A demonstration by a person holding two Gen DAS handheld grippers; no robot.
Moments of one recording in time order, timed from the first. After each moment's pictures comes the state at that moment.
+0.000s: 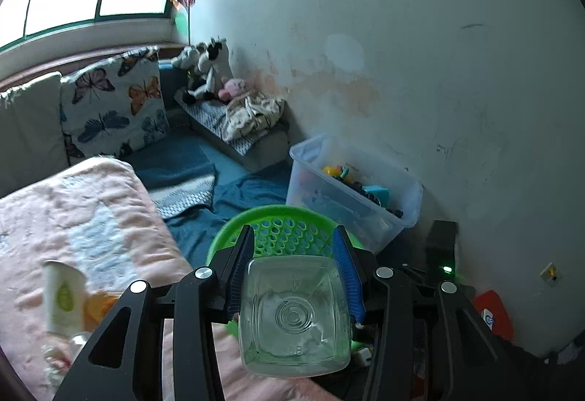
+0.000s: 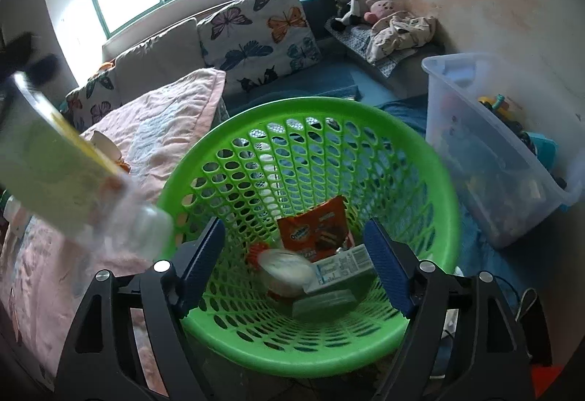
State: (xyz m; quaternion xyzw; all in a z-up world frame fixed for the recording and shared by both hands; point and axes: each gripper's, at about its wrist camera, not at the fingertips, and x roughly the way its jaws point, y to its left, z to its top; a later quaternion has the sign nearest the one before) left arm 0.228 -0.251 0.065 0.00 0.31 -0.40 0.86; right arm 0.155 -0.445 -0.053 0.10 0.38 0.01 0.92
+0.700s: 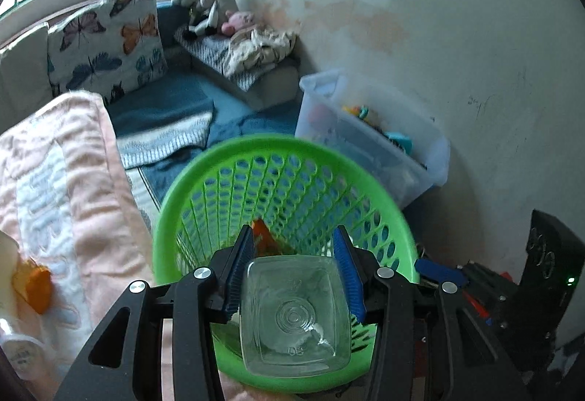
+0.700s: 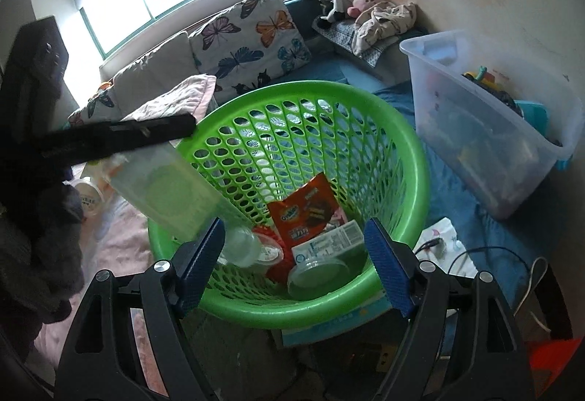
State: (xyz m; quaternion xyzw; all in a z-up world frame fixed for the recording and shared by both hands) left arm 0.258 -0.318 -0.027 0.03 0.42 -0.38 0.83; right arm 0.115 -0.463 -0.063 0.15 0.37 0.01 0.92
